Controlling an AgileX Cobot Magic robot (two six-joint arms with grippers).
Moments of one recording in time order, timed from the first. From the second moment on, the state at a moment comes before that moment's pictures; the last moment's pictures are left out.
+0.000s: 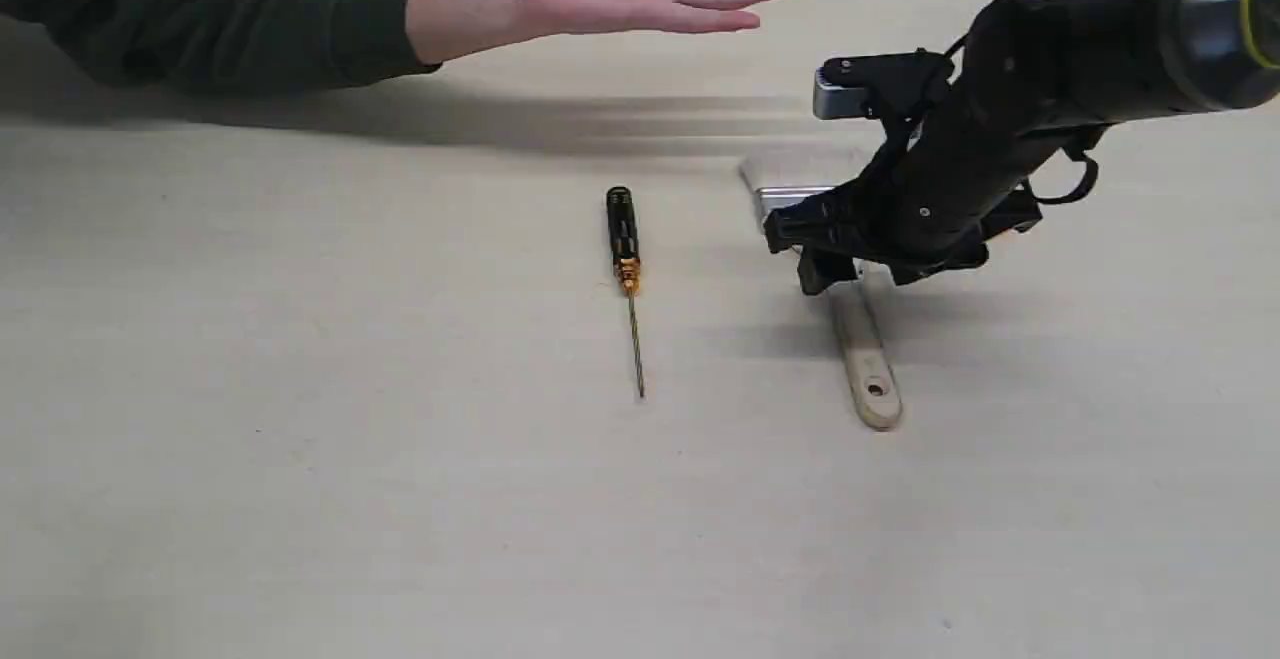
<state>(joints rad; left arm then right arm) 0.00 0.00 0.00 0.07 0.26 -0.07 0.27 1.98 -1.12 0.10 0.52 0.06</state>
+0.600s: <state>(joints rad) 0.00 0.00 0.00 0.07 0.26 -0.07 0.27 2.05 -1.20 0.11 0.55 0.06</state>
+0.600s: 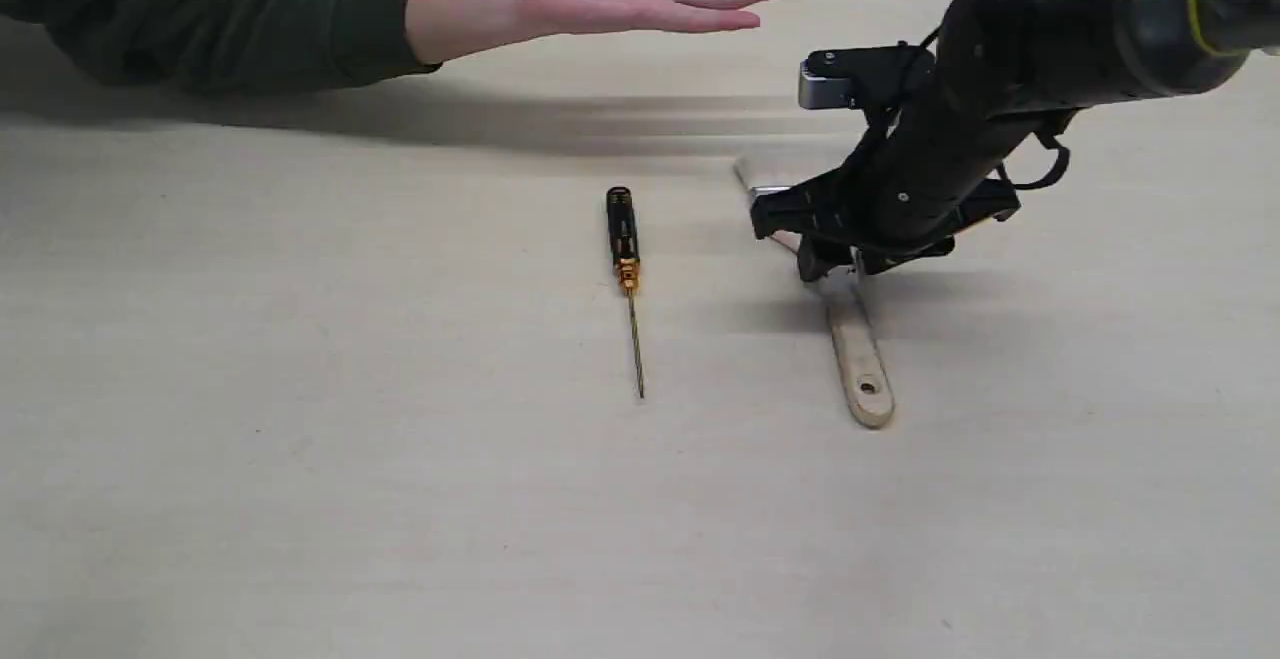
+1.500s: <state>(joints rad) 0.00 0.00 0.00 0.07 0.26 -0.07 0.27 1.99 -1.18 0.10 0.59 0.06</state>
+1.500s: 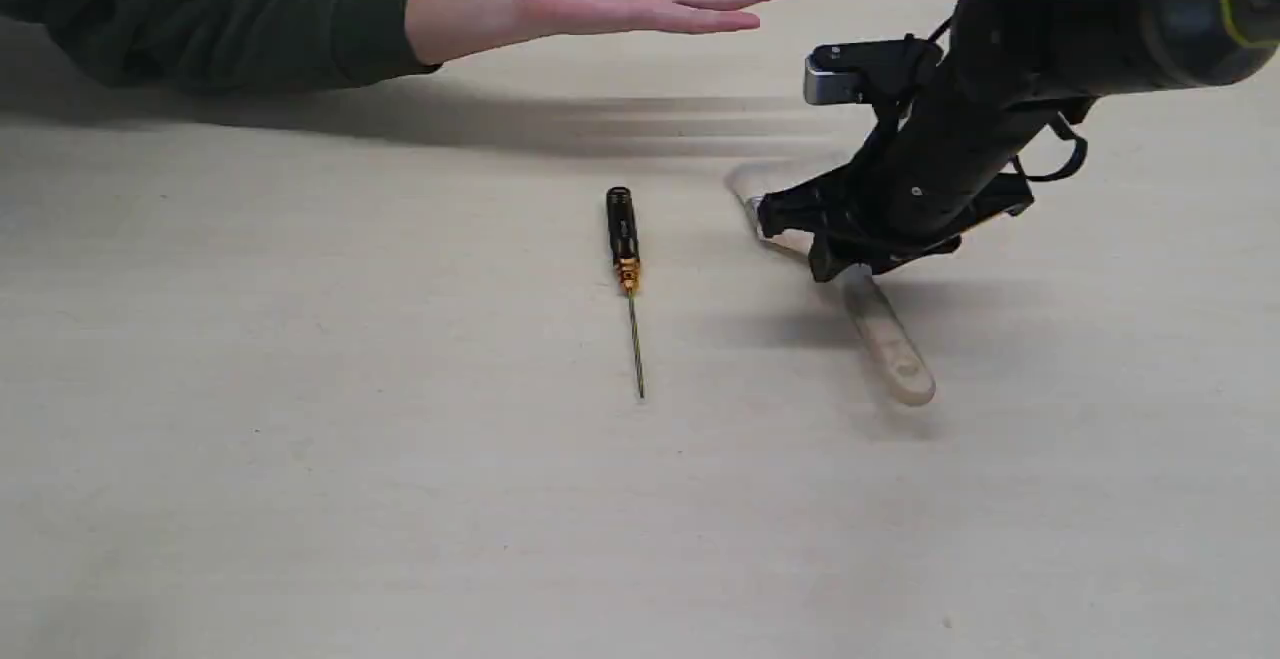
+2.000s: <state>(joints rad) 0.00 0.00 0.00 0.07 0.26 -0.07 0.27 1.75 -1.07 0.08 0.58 0.05</state>
